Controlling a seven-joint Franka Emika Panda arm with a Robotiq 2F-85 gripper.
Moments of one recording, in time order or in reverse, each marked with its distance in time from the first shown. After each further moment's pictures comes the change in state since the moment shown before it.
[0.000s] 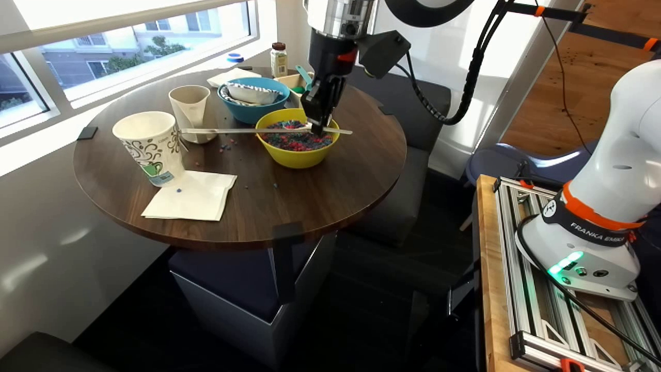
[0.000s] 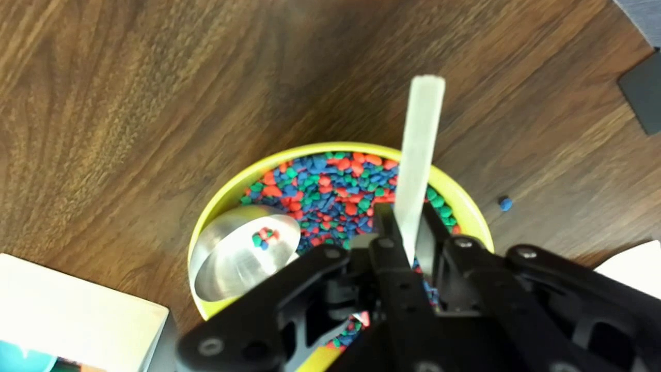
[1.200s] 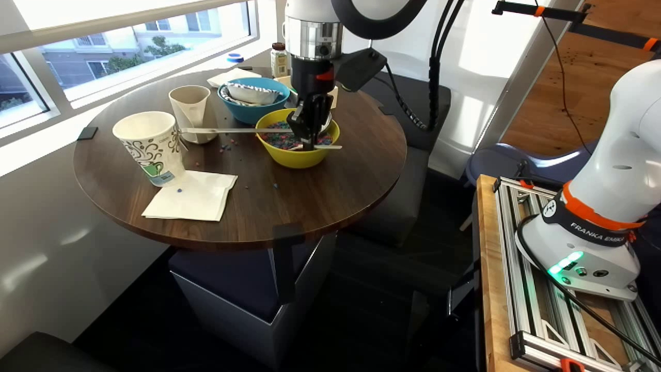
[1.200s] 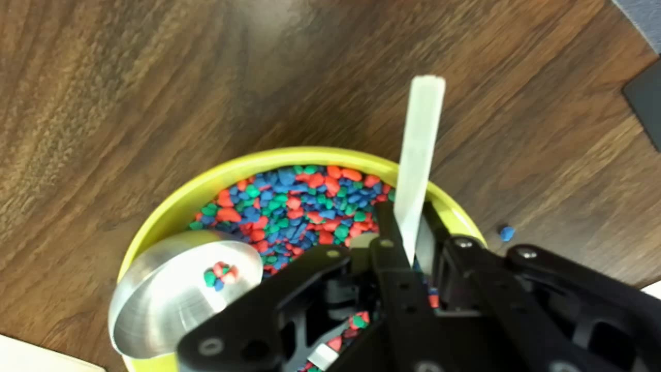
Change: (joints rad) arm 0.006 0.160 -0.010 0.131 0.085 -0.090 -0.075
